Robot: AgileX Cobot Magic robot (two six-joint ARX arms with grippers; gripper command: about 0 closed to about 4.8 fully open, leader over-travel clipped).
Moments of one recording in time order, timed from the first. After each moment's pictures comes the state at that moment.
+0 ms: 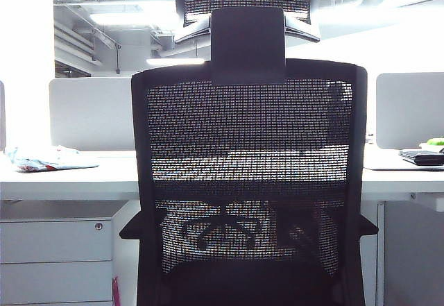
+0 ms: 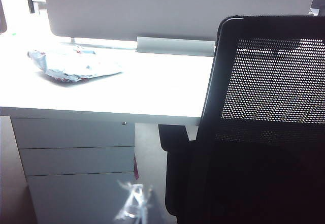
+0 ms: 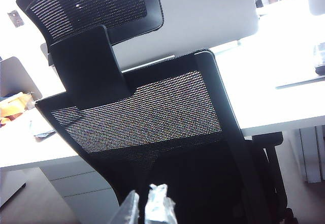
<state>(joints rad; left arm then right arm) -0.06 0.00 0.01 0.06 -0.02 -0.04 0.16 0.00 0.39 -0.33 -0.08 0.37</state>
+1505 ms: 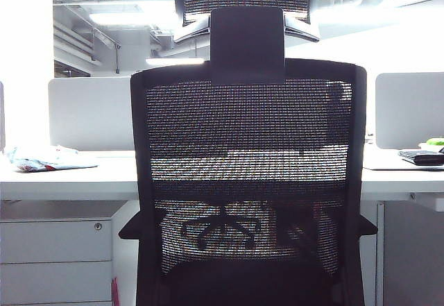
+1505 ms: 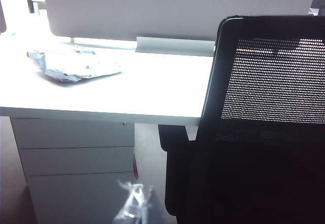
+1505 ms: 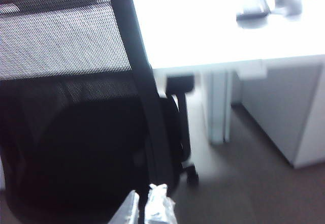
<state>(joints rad) -0.06 0.00 0.01 0.06 -0.02 -0.04 -0.07 0.00 0.01 -0.12 -0.11 0.11</state>
